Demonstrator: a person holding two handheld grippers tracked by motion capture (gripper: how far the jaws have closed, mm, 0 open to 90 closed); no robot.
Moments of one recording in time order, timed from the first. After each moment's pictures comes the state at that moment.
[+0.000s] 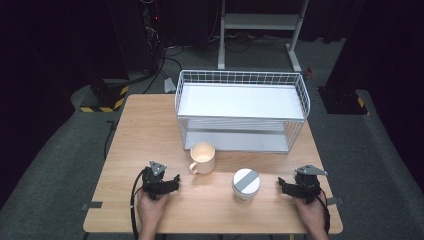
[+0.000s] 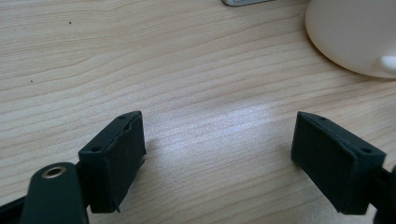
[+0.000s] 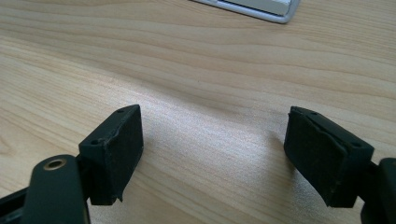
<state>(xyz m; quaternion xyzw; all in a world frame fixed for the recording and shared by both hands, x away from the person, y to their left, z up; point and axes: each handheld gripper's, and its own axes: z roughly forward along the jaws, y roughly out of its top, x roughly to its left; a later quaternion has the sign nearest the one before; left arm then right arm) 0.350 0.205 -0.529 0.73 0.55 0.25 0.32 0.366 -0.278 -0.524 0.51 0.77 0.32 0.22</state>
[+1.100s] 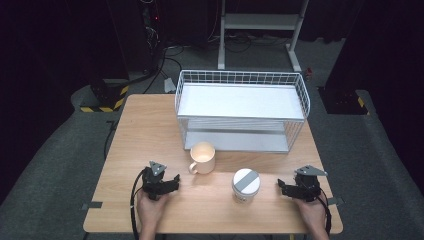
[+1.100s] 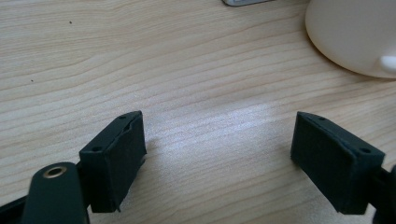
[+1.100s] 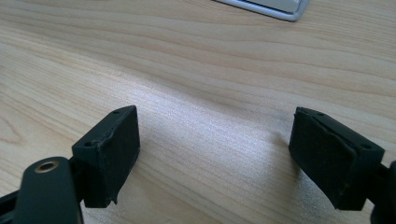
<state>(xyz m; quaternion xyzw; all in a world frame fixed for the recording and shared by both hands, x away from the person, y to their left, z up) 0.350 0.205 -0.528 0.73 0.55 0.25 0.32 0.364 -0.278 -0.524 0.50 0.77 0.32 0.21</state>
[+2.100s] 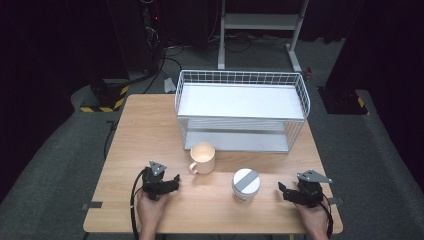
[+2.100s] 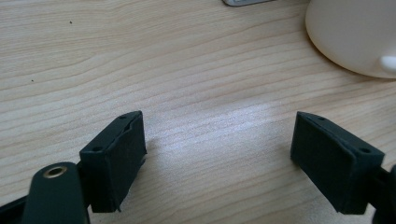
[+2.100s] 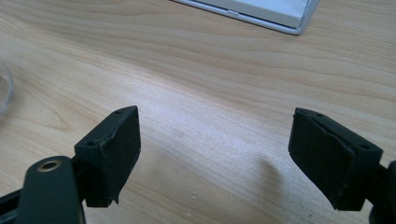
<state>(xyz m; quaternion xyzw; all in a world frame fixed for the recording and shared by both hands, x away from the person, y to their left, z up) 0.350 0.205 -0.528 0.73 0.55 0.25 0.32 0.343 -0.278 -0.515 0.48 0.77 0.35 0.22</state>
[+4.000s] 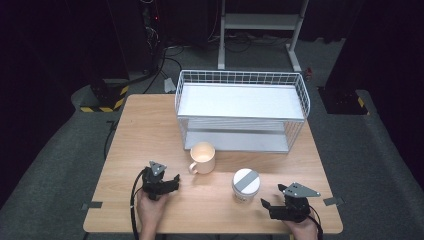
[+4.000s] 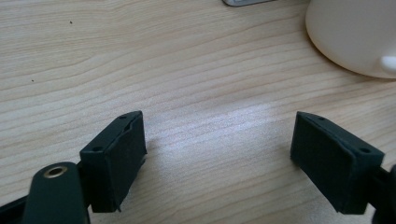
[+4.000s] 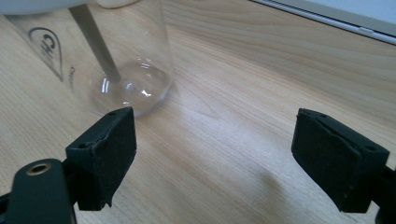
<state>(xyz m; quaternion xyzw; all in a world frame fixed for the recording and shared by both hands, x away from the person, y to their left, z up) 0.350 0.205 -0.528 0.73 0.55 0.25 0.32 0.304 -0.236 -0.513 0.39 0.81 0.41 0.16</state>
